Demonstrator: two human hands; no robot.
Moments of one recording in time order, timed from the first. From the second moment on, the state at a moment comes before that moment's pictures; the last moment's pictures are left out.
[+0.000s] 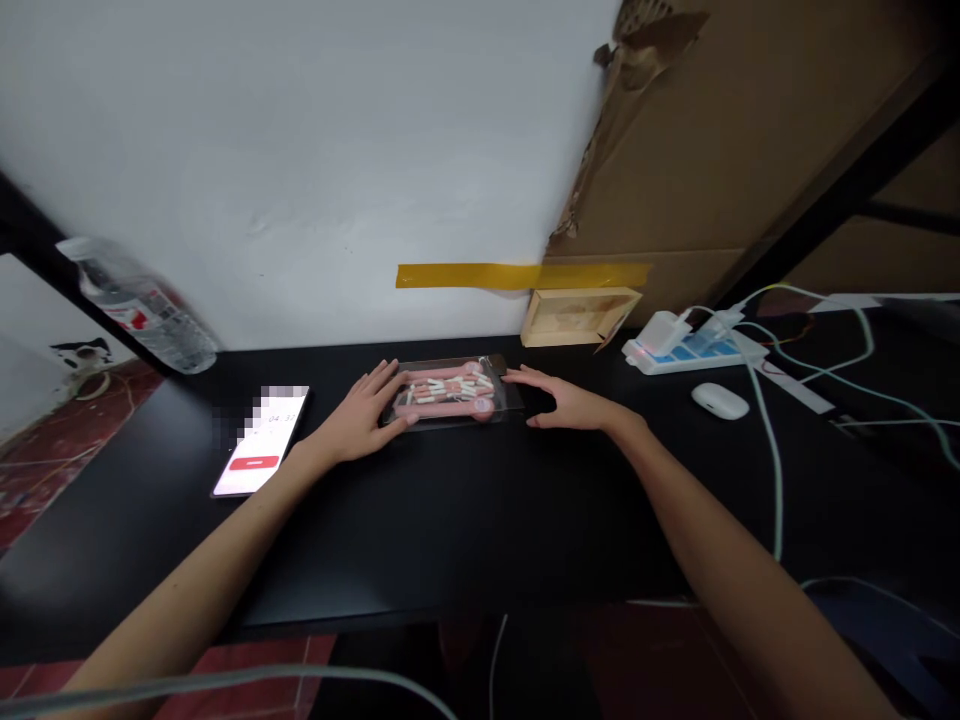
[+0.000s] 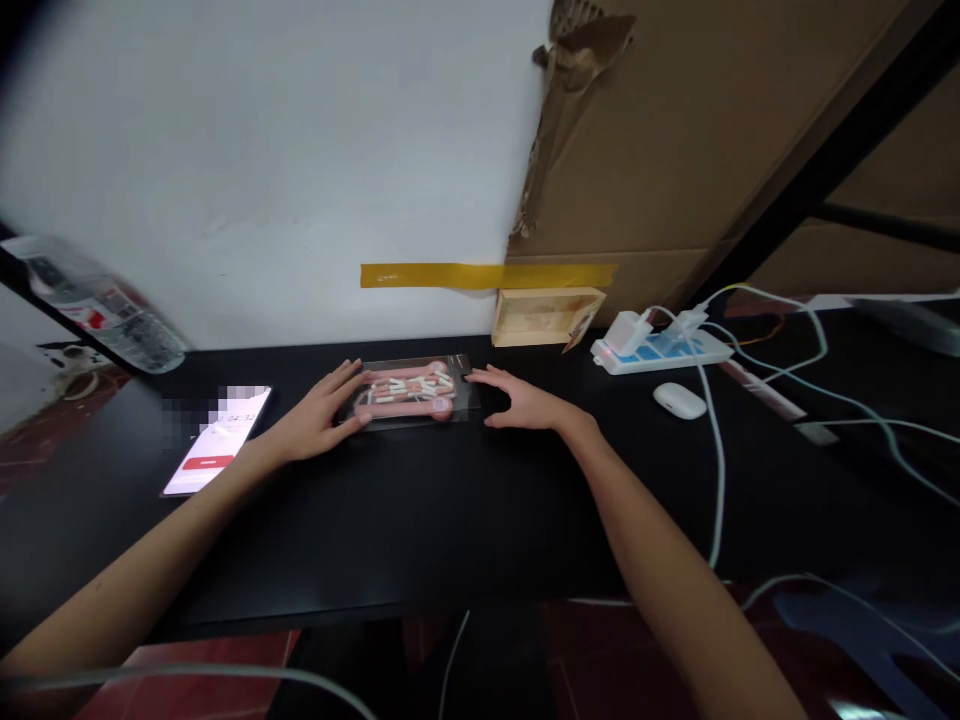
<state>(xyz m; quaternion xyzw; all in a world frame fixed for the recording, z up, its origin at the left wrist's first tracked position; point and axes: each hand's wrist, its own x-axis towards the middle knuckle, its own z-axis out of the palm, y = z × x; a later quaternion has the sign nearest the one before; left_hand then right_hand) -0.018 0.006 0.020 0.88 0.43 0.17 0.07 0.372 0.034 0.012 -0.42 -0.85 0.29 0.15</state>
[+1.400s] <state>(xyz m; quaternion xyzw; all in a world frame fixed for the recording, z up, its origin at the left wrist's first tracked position) -0.016 -0.007 0.003 0.89 0.41 0.19 0.07 0.332 0.027 -0.002 -0.44 -0.80 0.28 0.29</state>
